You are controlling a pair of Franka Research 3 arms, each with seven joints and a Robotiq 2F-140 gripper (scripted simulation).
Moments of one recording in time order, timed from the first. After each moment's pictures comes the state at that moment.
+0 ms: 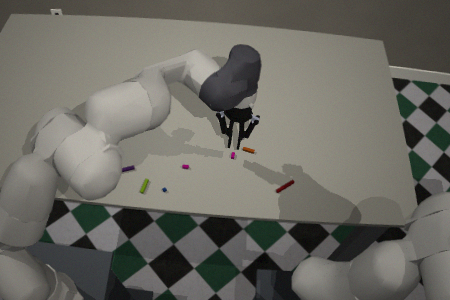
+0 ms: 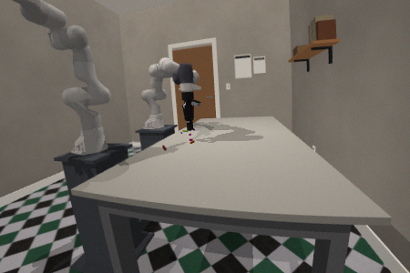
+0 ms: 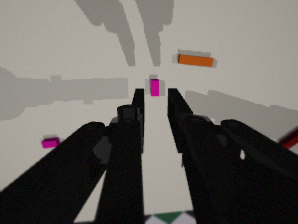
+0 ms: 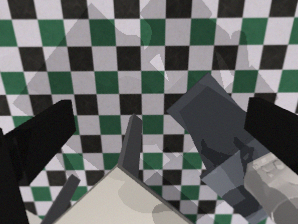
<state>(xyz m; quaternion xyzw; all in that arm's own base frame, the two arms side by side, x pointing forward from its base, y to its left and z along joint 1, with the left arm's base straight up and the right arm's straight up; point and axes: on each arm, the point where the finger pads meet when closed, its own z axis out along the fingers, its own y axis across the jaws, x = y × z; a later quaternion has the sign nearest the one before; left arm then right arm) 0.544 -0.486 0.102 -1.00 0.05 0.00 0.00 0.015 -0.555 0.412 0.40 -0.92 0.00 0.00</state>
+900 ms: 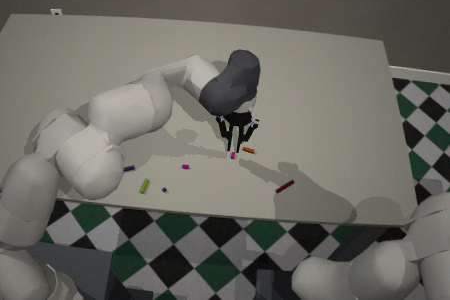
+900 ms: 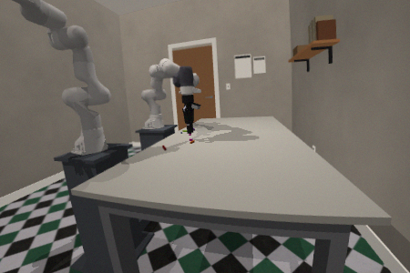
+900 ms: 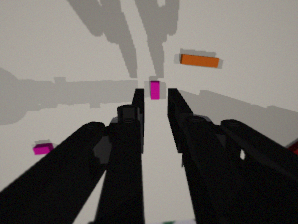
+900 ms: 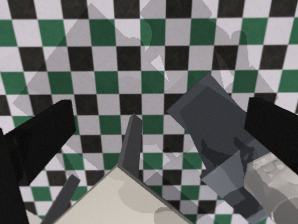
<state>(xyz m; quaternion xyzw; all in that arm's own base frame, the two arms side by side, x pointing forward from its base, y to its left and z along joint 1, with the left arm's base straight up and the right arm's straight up) 0.543 -0.486 0.083 -1.00 0.05 0.00 0.00 0.015 -0.555 0.412 0.40 -0.92 0.00 0.00</state>
